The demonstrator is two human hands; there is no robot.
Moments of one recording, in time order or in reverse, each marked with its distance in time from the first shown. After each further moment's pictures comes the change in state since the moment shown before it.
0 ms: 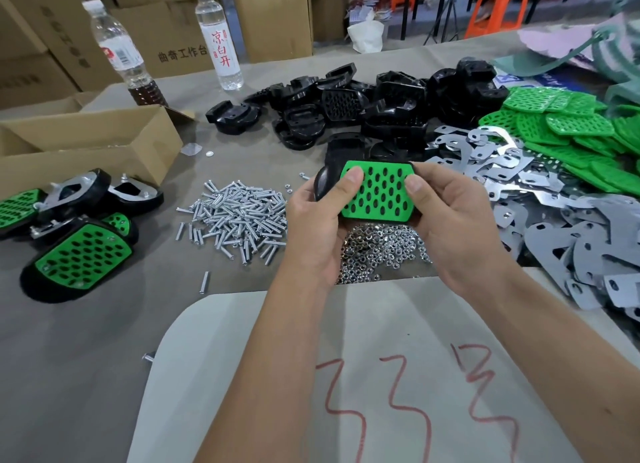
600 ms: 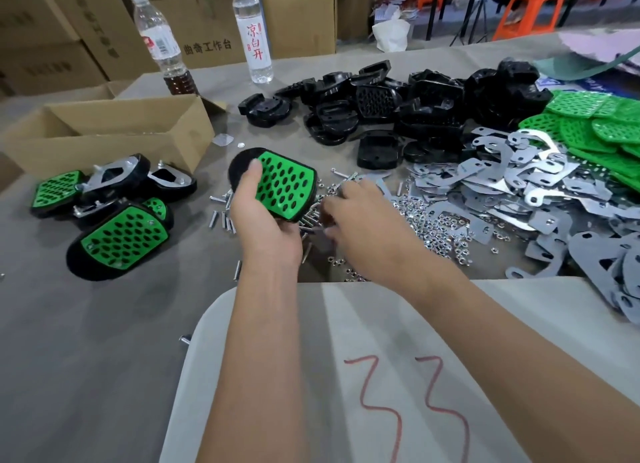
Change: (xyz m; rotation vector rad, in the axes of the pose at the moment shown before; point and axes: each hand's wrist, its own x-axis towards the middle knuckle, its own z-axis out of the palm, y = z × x) left_hand 0.012 0.047 -0.062 -0.341 0.488 0.115; right_hand 0.012 0.016 0.098 -1.428 -0.498 -0.325
